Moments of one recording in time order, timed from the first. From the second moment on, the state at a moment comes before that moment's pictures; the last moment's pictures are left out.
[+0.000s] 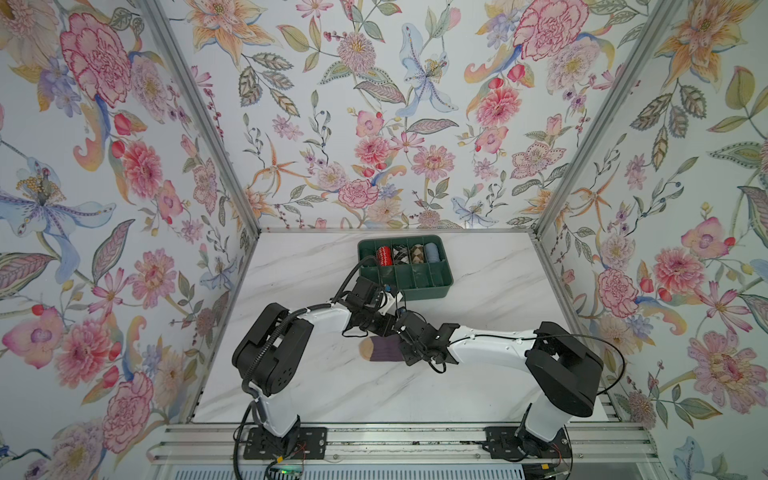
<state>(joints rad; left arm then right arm) -0.56 1.78 0.93 -0.11 0.64 -0.17 1.00 1.72 0.96 -0.34 0.19 0.39</state>
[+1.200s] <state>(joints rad) -0.58 1.89 0.82 0.14 0.81 -0.24 1.02 1.77 1.01 -0.43 0.26 0.37</state>
